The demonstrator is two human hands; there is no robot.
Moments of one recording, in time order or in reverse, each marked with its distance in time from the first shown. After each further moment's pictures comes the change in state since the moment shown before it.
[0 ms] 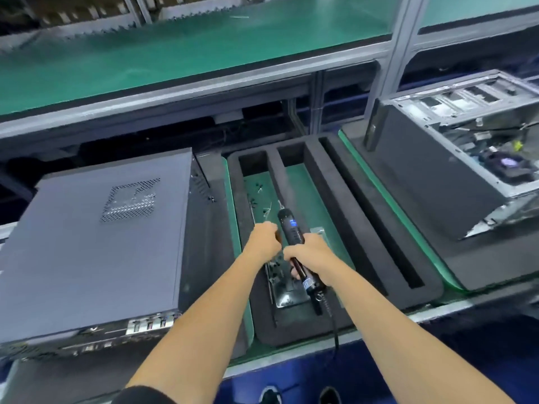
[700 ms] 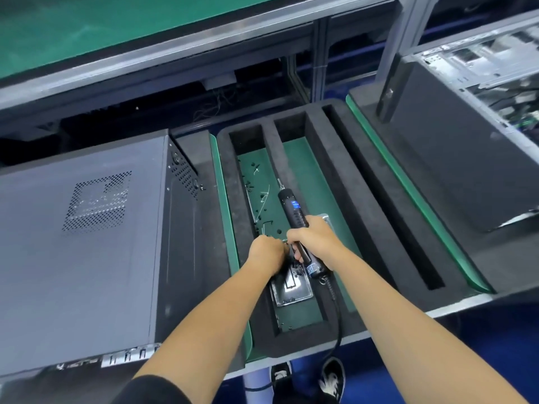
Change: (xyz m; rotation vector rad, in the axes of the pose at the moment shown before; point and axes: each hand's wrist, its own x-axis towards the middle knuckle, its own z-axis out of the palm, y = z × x) left_hand 0.030 -0.022 0.060 0.958 -0.307 0.327; right_hand 0.062 0.007 -0.016 0.104 -0.003 0.043
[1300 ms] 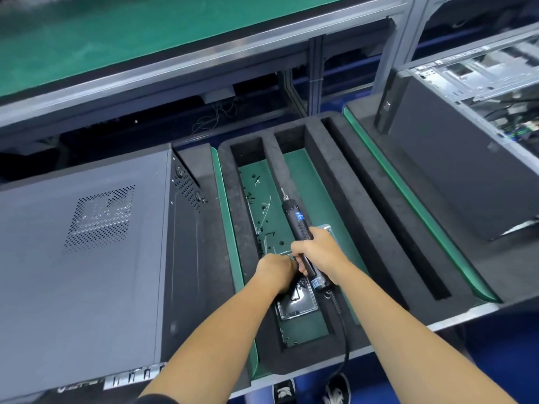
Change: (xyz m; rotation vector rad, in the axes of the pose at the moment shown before) left_hand -0.001 0.008 0.000 -0.156 -0.059 0.032; right_hand 0.002 0.006 0.003 -0.003 0.040 -0.026
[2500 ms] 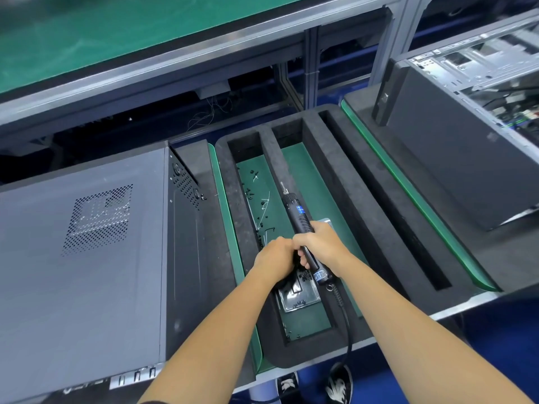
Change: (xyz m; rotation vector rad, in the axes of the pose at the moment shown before) left_hand -0.001 -0.010 -0.006 -0.642 0.225 -0.105; right_hand 0.003 -0.001 -0.001 0.051 -0.003 0.028
